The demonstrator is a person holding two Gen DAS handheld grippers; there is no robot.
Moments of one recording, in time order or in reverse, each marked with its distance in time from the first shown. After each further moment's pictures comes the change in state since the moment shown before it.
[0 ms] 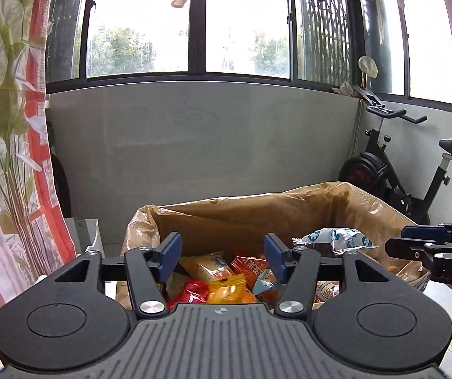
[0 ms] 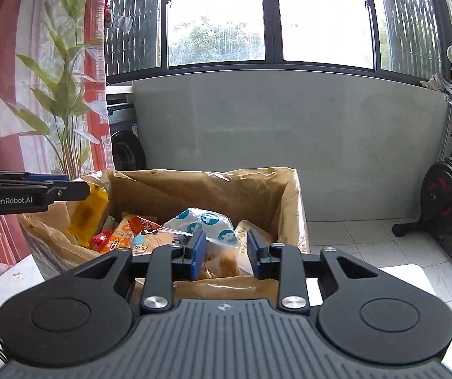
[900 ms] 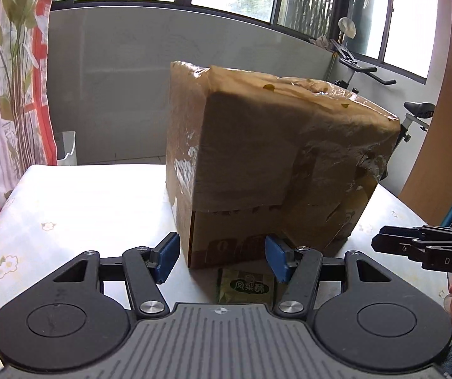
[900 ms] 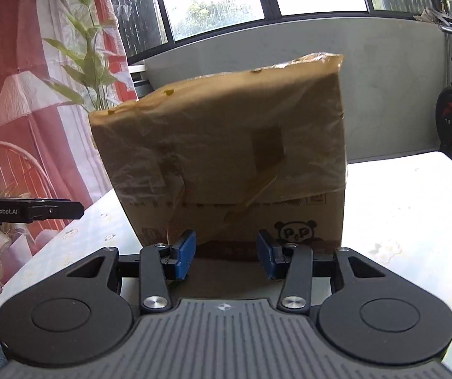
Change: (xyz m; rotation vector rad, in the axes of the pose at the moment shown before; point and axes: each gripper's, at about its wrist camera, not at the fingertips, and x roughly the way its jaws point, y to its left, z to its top) left arm -0.047 0.092 -0.129 -0.092 0.250 -0.189; right arm -0.057 0.057 -0.116 0.183 0.129 0.106
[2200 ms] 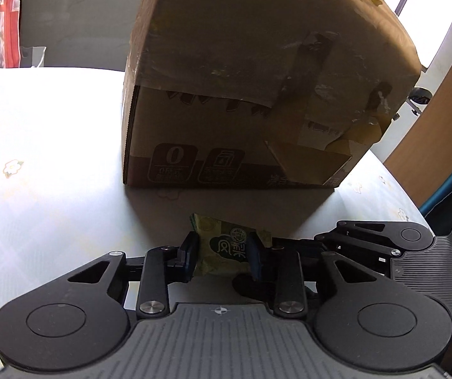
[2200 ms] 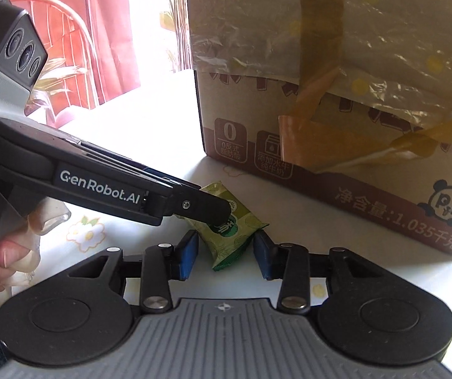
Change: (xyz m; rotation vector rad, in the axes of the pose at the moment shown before) left arm 0.073 -0.019 -0.052 -0.123 0.198 -0.141; right arm 0.108 0.069 -0.043 -0.315 0.295 0.132
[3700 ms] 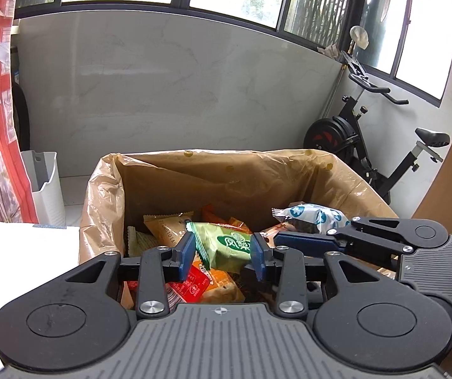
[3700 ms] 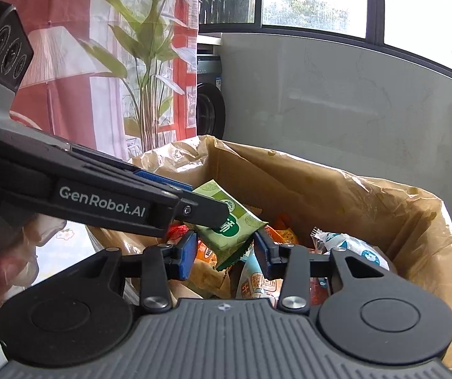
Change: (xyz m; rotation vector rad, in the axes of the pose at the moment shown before) left arm -0.020 -0.081 0.190 0.093 -0.191 0.157; right arm -0.053 -0.081 0.173 -0.075 -0.202 -0.060
